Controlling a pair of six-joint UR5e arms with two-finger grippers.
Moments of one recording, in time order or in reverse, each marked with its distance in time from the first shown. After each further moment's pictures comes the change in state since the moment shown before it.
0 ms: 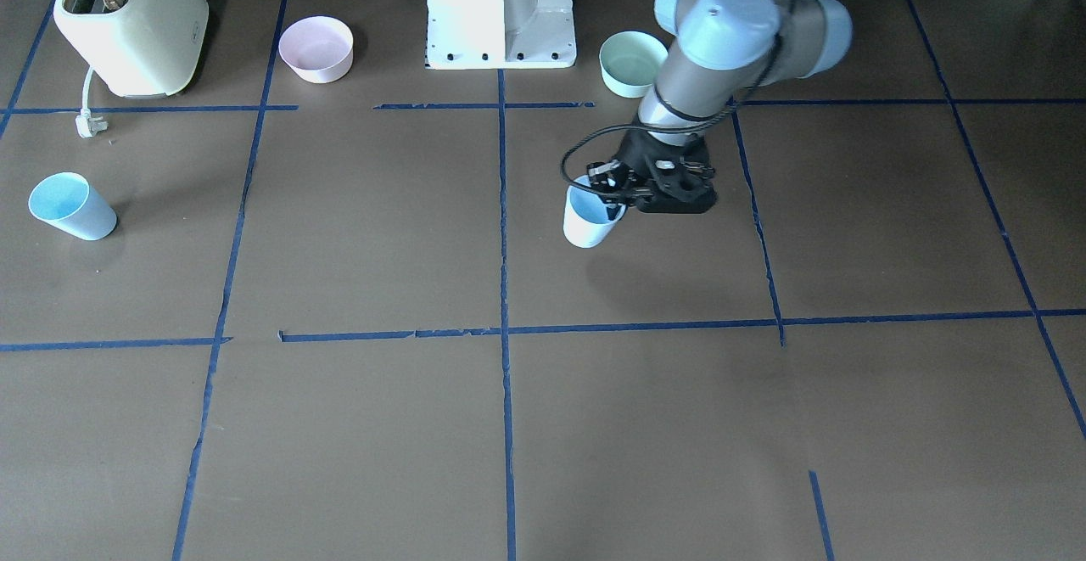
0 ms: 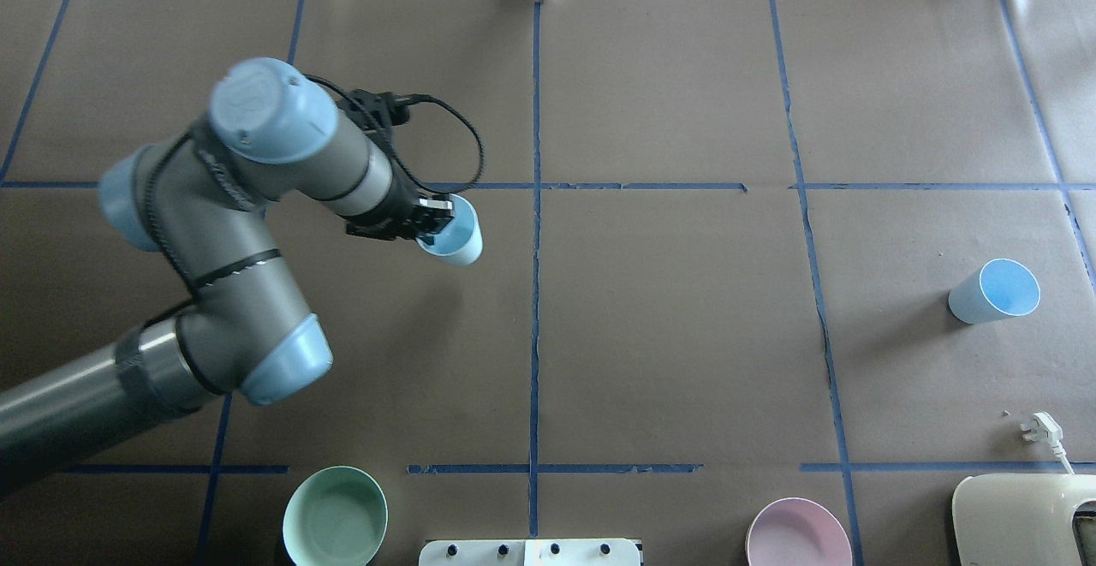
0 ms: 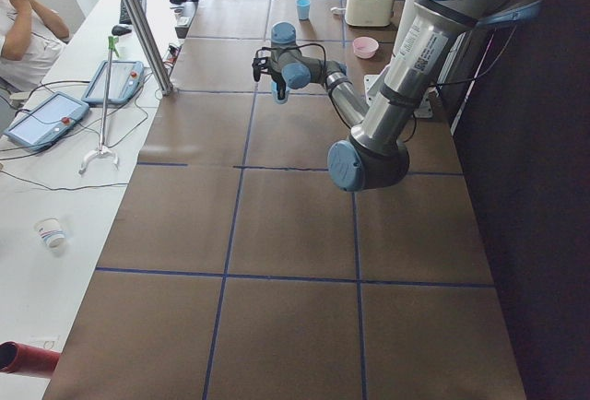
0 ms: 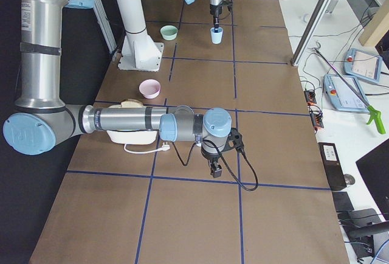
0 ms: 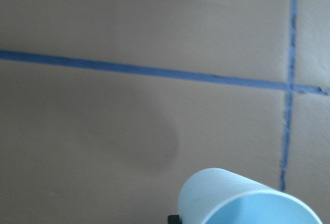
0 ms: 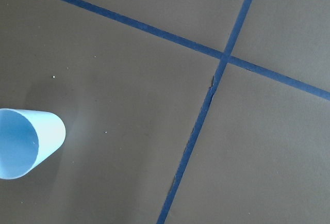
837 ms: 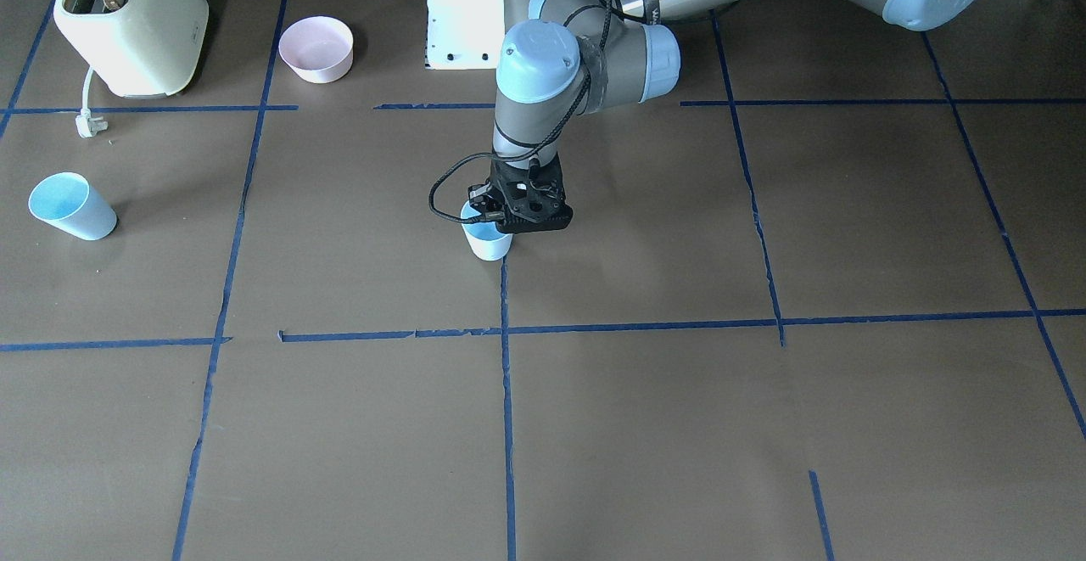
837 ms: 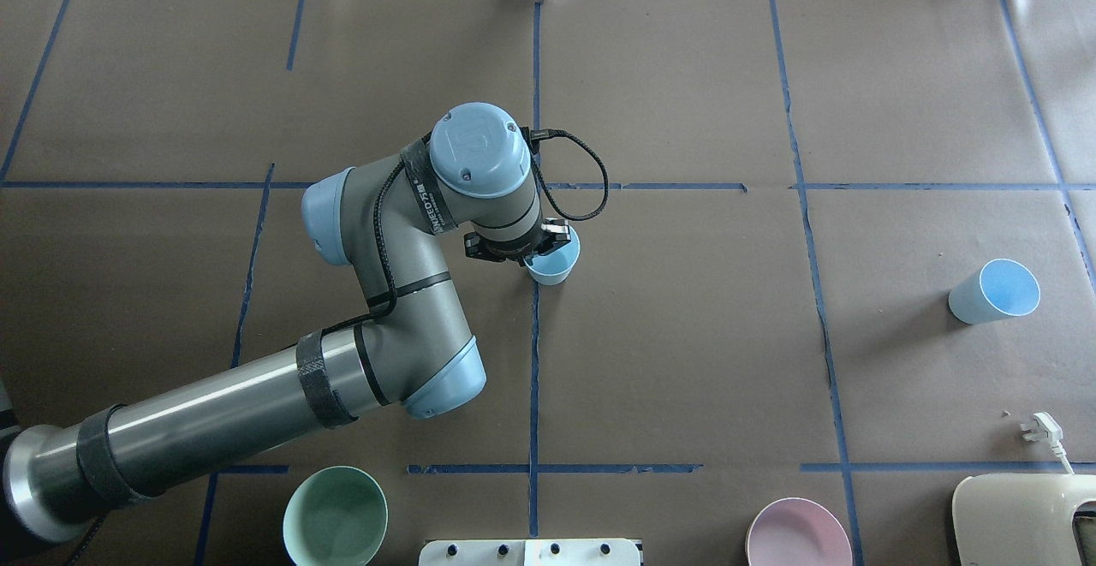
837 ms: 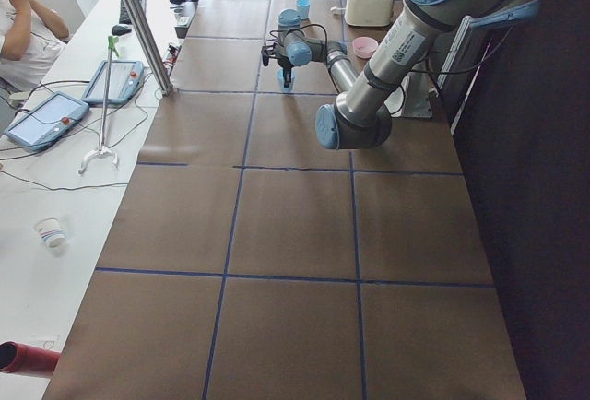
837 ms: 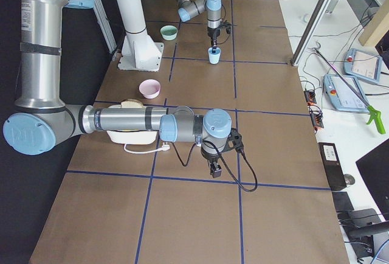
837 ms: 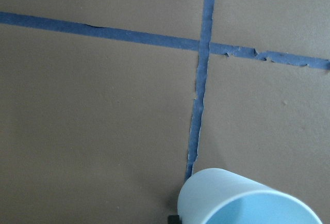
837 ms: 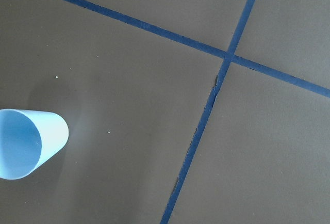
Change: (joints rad) left arm 0.088 -0.221 0.247 0.033 0.073 -0.069; right arm -0.001 0.000 -0.004 0.000 0.013 0.001
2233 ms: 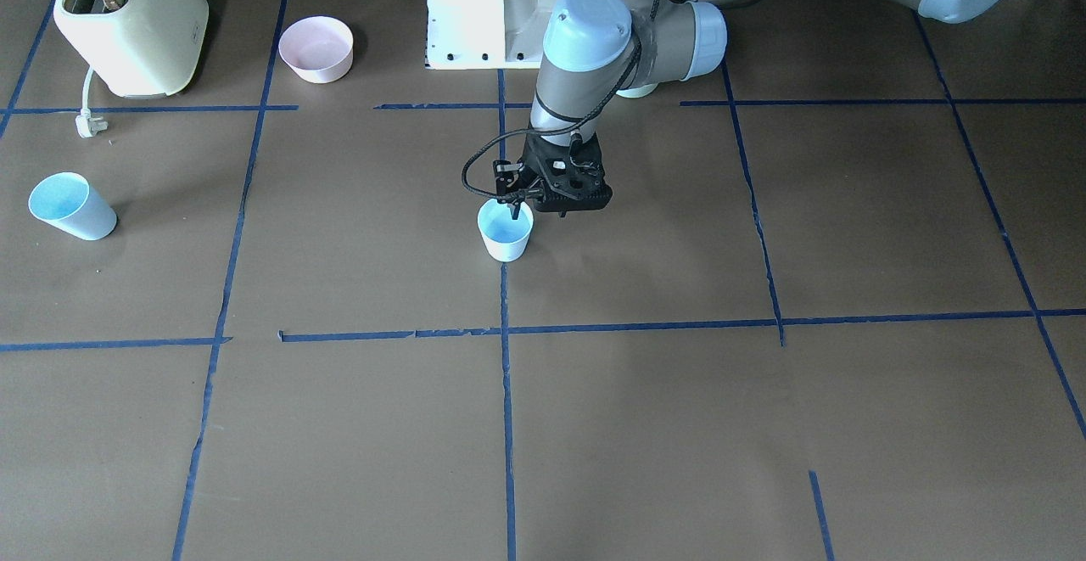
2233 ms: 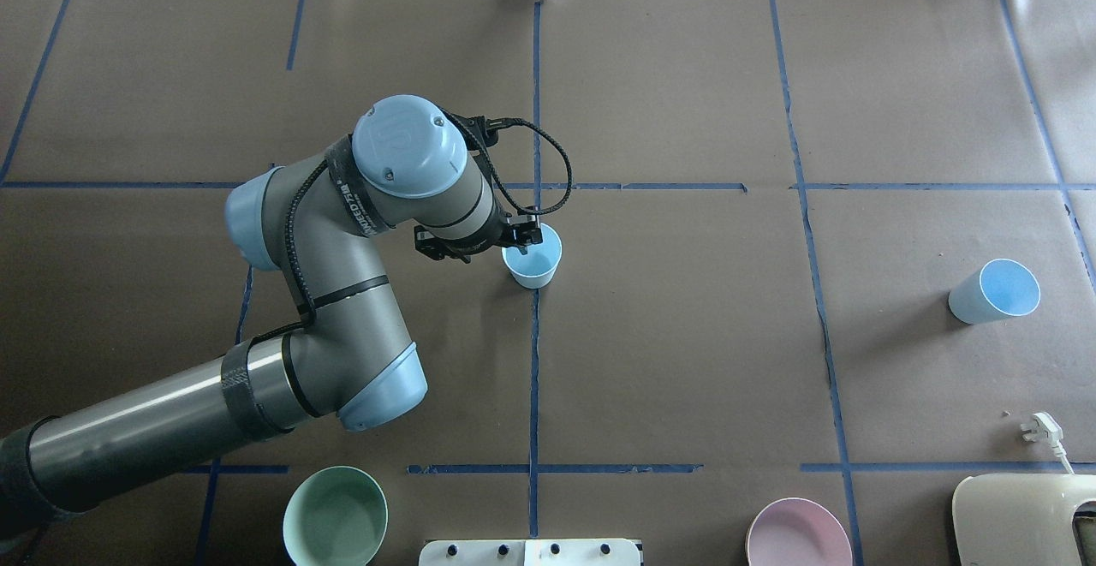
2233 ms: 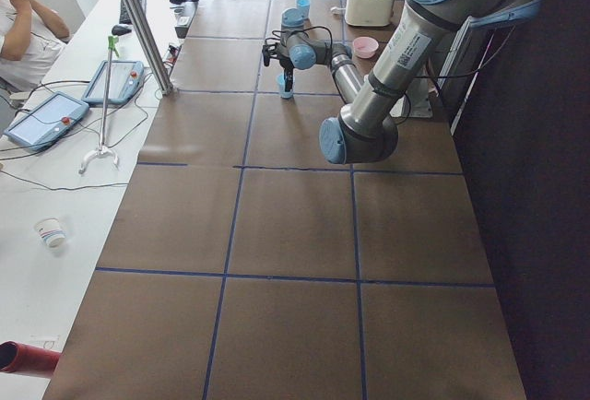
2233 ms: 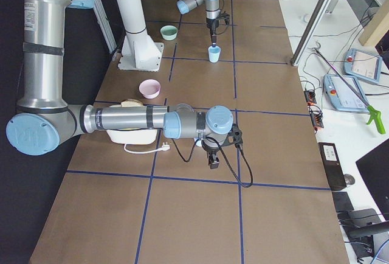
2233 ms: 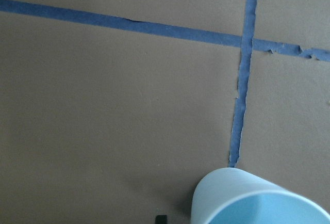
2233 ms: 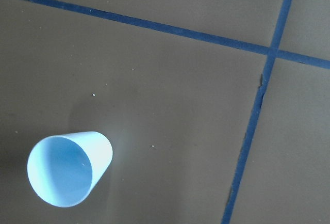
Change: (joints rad) left arm -0.032 0.118 -0.200 0.005 -0.002 -0.003; right arm -0.083 -0.002 0.017 0.046 0.089 0.236
